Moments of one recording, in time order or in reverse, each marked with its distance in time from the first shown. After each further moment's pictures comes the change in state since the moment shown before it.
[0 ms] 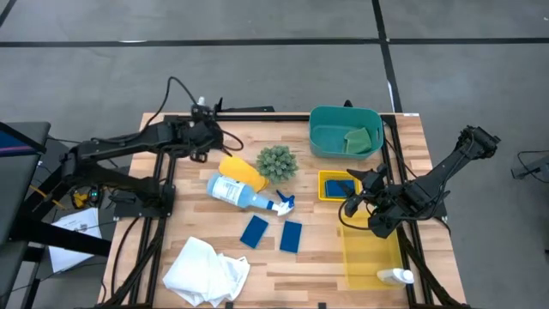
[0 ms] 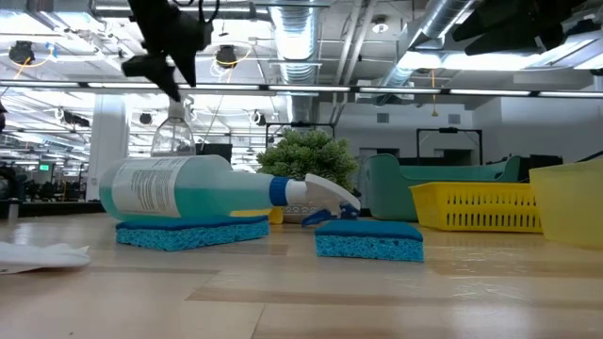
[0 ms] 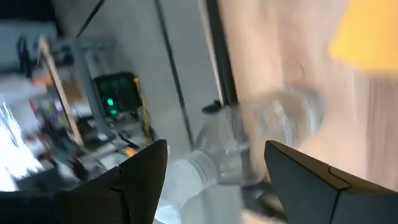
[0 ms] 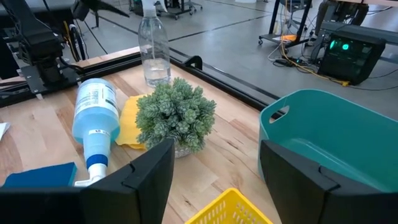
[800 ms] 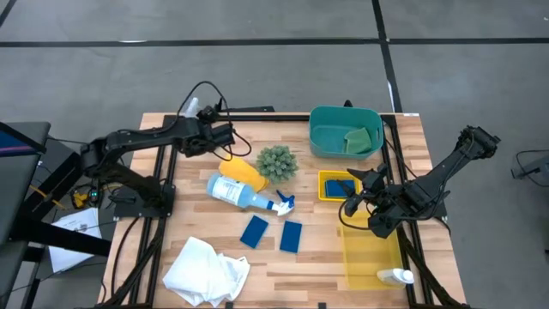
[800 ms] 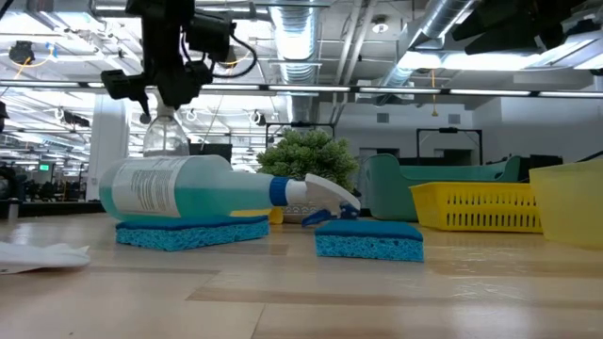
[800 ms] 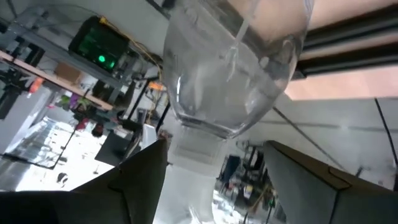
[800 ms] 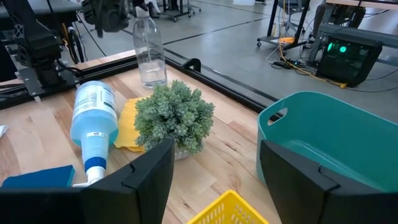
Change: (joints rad) left arm 0.102 0.232 0.000 -0.246 -0.301 0.366; right arm 0.000 0.000 0.000 -0.001 0.011 0.000
